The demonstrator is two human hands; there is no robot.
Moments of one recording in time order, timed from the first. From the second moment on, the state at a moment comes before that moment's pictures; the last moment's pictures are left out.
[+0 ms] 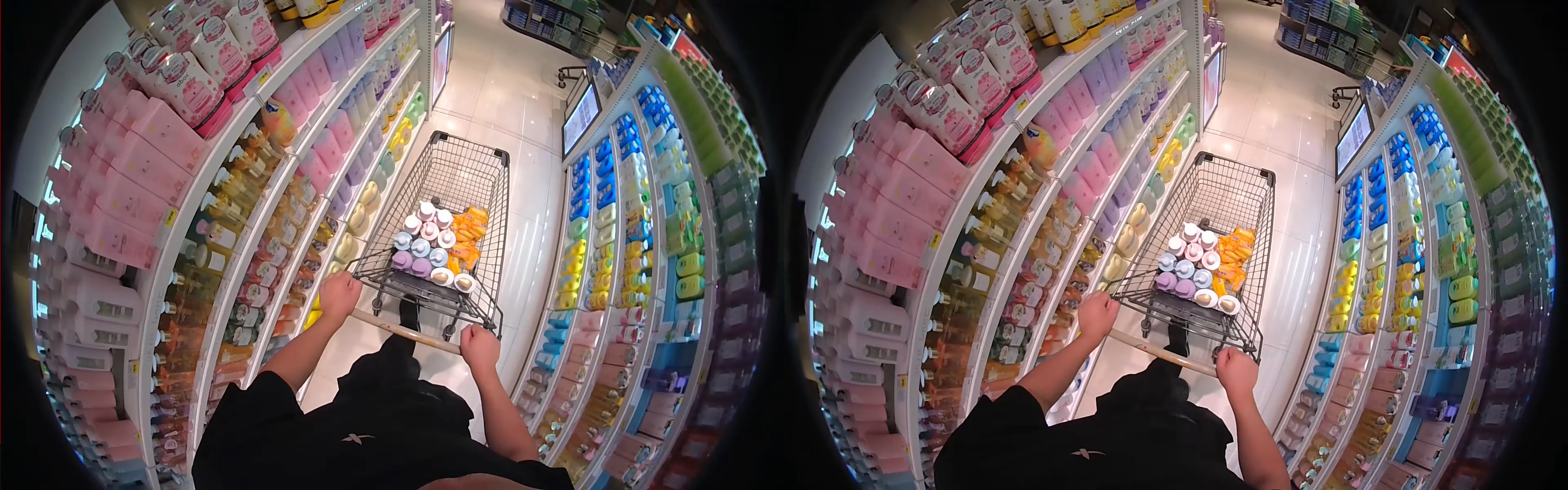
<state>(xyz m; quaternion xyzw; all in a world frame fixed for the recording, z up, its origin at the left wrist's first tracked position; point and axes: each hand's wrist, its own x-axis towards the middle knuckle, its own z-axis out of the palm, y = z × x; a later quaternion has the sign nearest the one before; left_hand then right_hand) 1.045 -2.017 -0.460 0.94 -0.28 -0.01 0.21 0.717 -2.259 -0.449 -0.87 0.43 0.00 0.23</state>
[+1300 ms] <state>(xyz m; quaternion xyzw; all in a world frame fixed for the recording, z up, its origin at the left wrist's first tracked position) 1.123 -2.390 -0.500 0.95 -0.22 -0.17 0.13 0.891 -2.732 -0.519 -0.93 0.26 -0.05 0.24</state>
